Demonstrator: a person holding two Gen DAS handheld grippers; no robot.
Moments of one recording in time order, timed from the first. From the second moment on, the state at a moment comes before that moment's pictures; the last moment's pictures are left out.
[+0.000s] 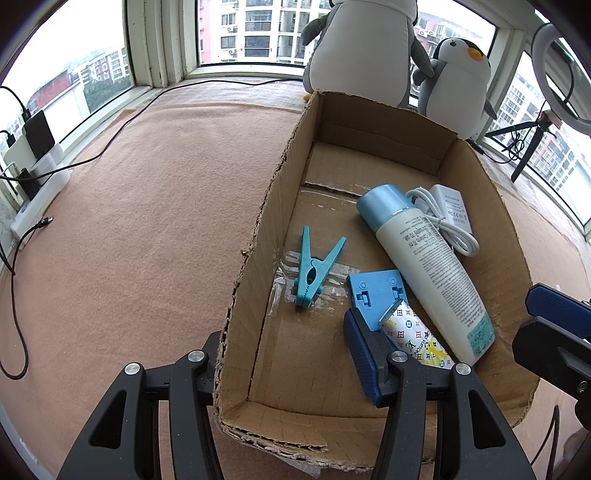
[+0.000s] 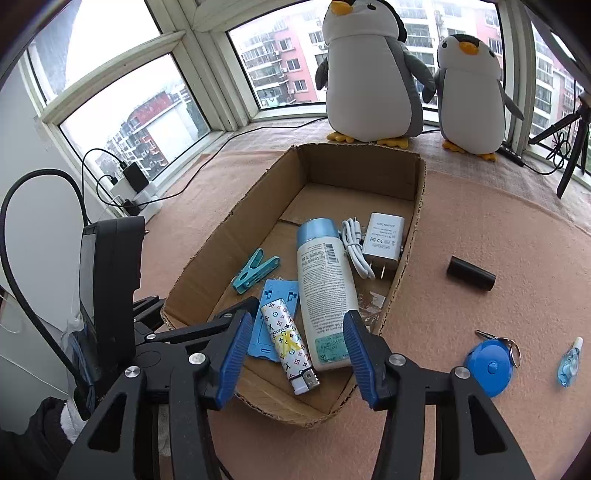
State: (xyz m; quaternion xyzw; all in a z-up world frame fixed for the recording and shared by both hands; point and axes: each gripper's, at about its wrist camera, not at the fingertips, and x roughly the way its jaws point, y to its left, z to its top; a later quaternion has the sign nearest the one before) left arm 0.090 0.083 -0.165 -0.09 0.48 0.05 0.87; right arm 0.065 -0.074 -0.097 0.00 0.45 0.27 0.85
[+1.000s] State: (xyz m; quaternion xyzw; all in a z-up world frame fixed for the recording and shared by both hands) left arm 0.090 0.083 -0.165 -0.09 0.48 0.05 0.87; right arm 0.097 -0.161 -0.099 0.02 0.45 0.17 0.88
